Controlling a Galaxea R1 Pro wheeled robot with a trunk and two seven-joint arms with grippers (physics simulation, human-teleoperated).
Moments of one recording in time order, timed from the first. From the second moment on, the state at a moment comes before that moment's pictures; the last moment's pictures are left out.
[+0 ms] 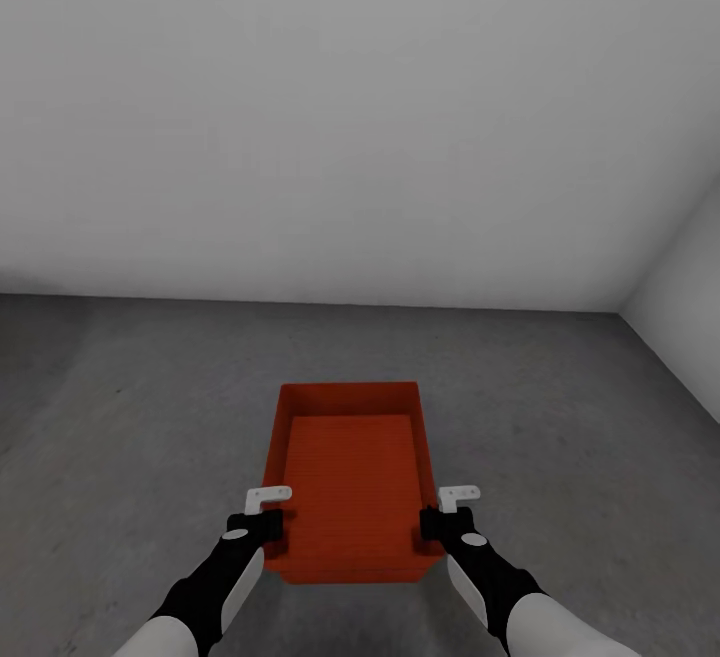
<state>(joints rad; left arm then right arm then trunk) -0.53 -0.07 -0.13 -0.55 0.16 0.18 0.24 -0.63 0.10 0.16 -0.29 -0.08 -0.04 -0.09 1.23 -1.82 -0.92</state>
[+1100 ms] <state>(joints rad) -0.53 -0.07 -0.12 -0.55 0.16 0.18 0.24 -0.63 0.10 0.16 -0.29 -0.08 -0.04 -0.10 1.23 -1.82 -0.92</state>
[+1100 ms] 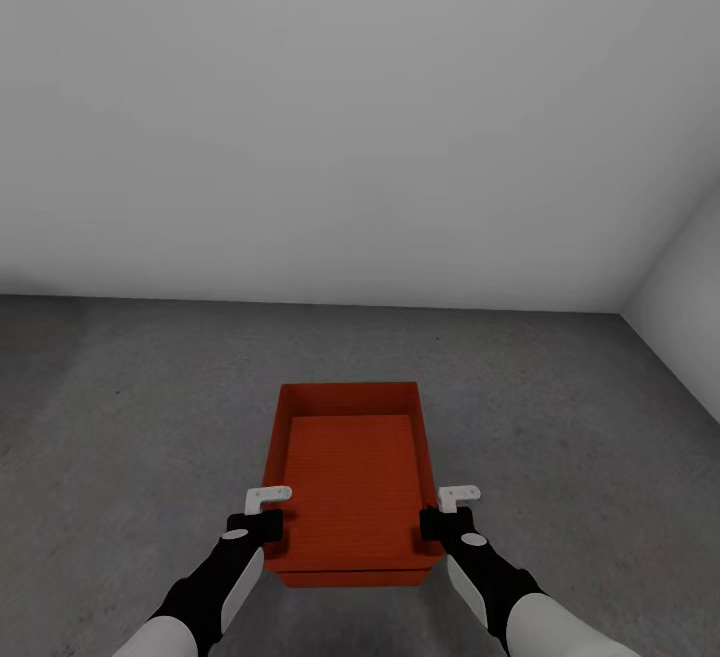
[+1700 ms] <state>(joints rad) -0.53 -0.07 -0.12 -0.55 0.16 0.18 0.24 -0.63 0.10 0.16 -0.29 -0.08 -0.04 -0.09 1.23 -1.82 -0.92</state>
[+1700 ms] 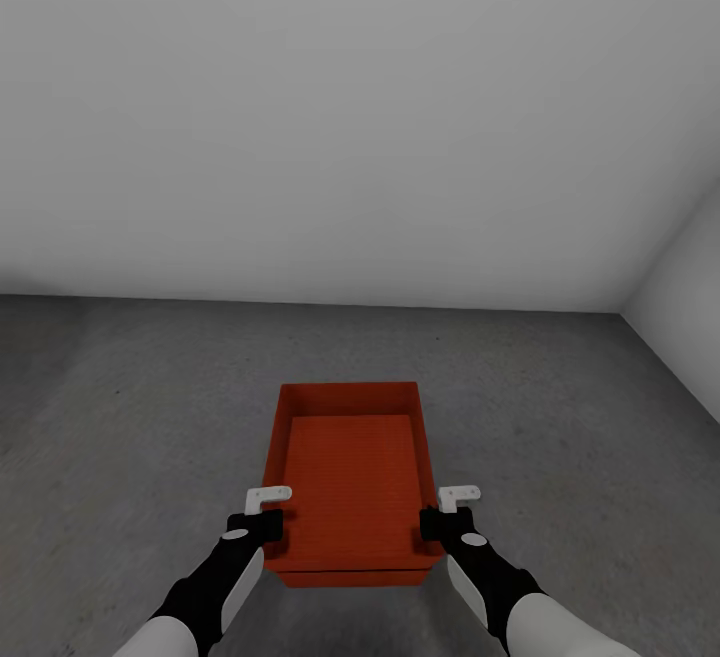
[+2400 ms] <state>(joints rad) -0.53 -0.07 -0.12 -0.57 0.14 0.19 0.24 -0.63 0.10 0.15 -0.30 -0.08 -0.04 -0.09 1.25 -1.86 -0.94</state>
